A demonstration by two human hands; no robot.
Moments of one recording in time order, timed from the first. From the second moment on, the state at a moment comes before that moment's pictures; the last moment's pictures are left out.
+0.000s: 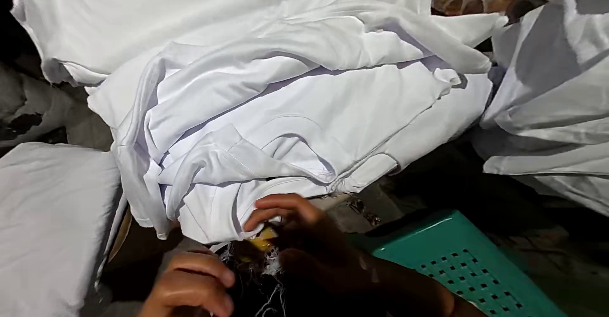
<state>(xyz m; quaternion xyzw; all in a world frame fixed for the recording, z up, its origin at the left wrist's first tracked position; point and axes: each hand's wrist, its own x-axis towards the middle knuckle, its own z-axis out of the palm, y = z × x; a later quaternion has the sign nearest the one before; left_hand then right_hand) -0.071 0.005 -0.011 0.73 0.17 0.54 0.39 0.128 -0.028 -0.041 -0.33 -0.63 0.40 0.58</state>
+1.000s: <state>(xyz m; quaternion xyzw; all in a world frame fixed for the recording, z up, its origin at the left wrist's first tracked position) 0.065 0.061 -0.010 0.72 0.07 0.39 0.57 0.254 -0.045 -0.017 -0.56 -0.71 -0.19 0.39</state>
